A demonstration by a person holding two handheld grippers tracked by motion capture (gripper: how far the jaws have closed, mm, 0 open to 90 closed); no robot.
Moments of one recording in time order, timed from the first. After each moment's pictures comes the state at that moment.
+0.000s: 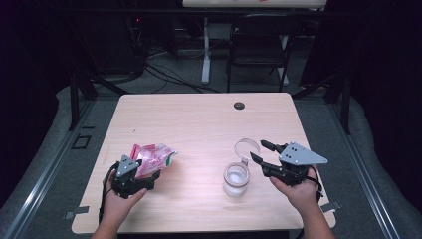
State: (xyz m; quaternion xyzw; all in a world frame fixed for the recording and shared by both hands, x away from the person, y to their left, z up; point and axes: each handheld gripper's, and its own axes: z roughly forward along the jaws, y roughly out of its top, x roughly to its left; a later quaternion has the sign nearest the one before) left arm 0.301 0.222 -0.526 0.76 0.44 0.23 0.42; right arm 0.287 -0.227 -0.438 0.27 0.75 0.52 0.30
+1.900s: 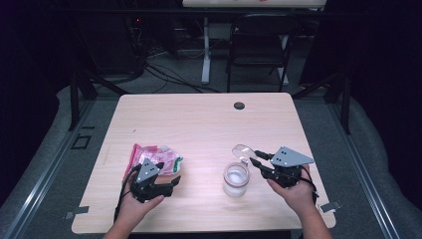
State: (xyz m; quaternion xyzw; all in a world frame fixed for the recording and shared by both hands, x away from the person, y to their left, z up) left arm 0.293 0.175 -0.522 0.80 0.36 0.20 0.43; right arm 0.298 -0.224 -0.469 0.27 0.80 0.47 0.27
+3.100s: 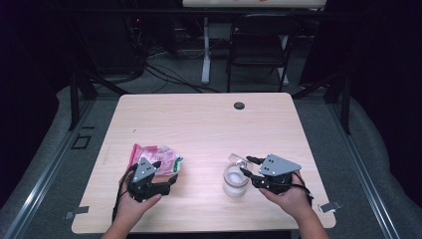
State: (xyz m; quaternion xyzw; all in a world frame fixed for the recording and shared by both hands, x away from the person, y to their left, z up) left arm 0.293 0.181 -0.520 0.79 0.37 0.21 0.44; right arm 0.287 -0.201 -0.472 0.20 0.83 0.44 0.27
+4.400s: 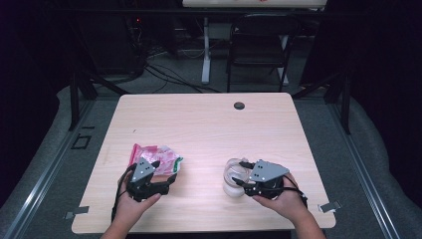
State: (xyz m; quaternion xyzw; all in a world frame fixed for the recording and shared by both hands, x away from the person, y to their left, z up) left arm 0.293 0.183 -0.519 0.79 0.38 0.21 0.44; right arm 0.283 -0.183 -0.483 0.17 0.85 0.43 0.25
